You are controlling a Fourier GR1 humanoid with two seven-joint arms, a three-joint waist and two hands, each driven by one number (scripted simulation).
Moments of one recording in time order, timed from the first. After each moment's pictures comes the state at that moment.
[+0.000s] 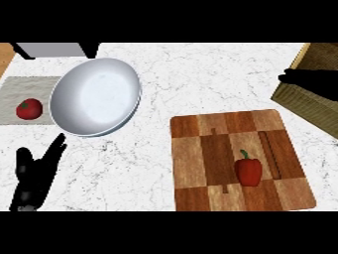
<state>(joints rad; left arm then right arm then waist) 0.07 0.44 -0.21 -1.39 0.31 0.21 0.17 -0.71 -1.03 0.30 -2.02 -0.32 0.62 0.89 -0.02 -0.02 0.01</state>
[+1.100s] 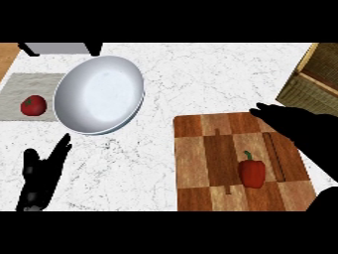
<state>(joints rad) 0.08 0.38 -0.20 -1.42 0.25 0.19 0.19 -0.49 -0.86 0.41 -2.09 -0.04 0.55 0.88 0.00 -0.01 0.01</state>
